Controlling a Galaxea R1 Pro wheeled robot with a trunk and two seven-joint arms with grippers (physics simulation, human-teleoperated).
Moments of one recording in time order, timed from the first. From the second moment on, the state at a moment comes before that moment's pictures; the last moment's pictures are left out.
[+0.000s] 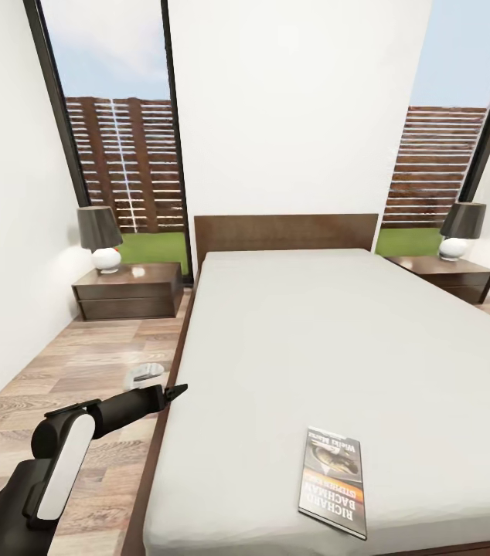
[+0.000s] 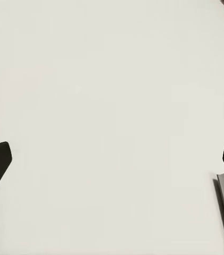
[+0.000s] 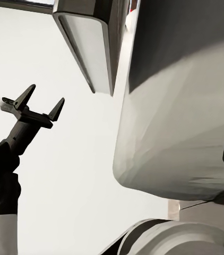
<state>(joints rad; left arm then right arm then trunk) -0.35 0.08 0.06 -1.58 0.47 0.95 -0.22 -0.12 -0.17 -0.19 -0.29 -0.67 0.25 1.57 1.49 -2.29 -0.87</state>
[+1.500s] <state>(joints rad) -0.35 0.08 0.06 -1.58 0.47 0.95 -0.22 -0.11 -0.17 -0.21 -0.28 -0.68 0.25 1.57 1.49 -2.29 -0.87</state>
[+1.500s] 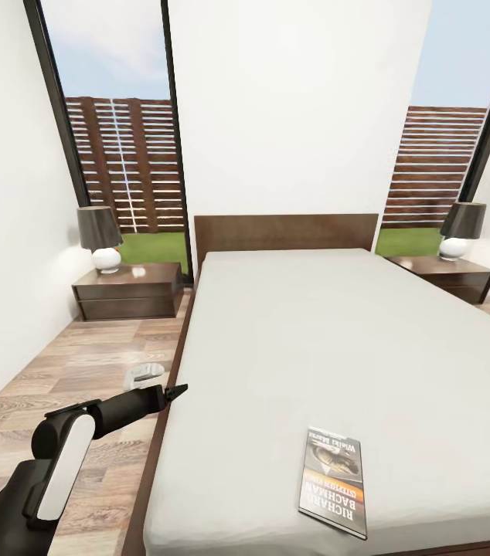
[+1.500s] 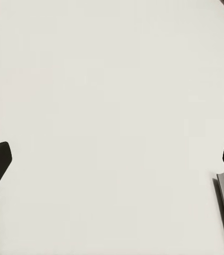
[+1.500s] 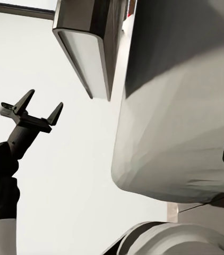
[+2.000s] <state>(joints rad) -0.35 0.08 0.06 -1.58 0.47 0.95 -0.22 -0.11 -0.17 -0.21 -0.28 -0.68 0.25 1.57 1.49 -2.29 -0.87</state>
